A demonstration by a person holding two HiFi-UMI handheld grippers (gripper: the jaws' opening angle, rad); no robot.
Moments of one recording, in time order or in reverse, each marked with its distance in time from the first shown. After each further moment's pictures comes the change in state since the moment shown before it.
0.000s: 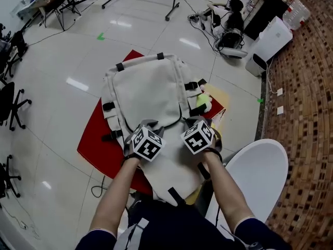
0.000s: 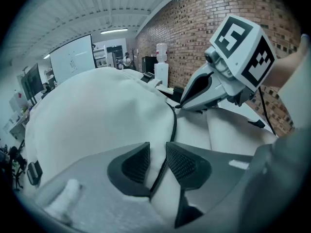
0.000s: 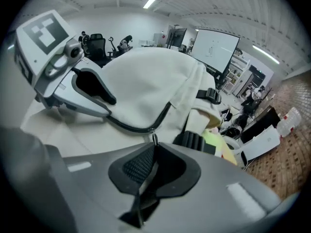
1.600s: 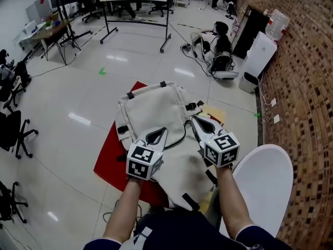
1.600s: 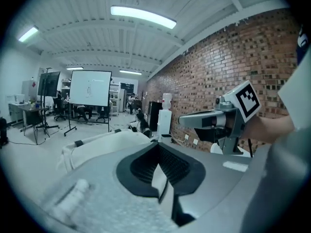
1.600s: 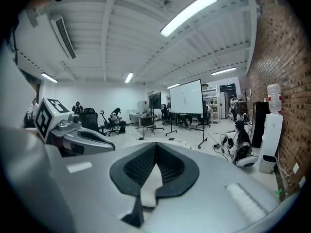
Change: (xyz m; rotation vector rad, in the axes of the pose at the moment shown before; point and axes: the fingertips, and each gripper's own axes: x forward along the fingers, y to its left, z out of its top) left arm -0.156 0.023 0.108 -0.146 -0.536 0.009; right arm -0.179 -0.028 0.122 0.359 -0.768 -0.045
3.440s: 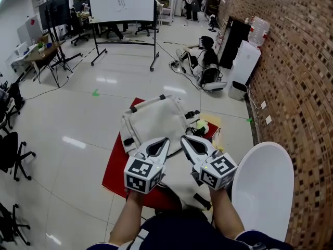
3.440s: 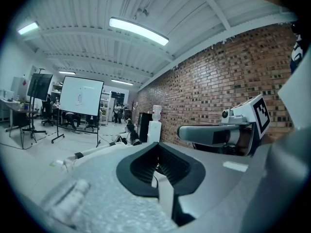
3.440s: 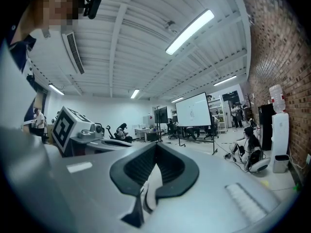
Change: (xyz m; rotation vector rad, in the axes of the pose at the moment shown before) left arm -0.066 -0.014 0.038 0.019 -0.147 -0.135; right arm -0.039 0.116 0.039 0.025 -0.220 0.048
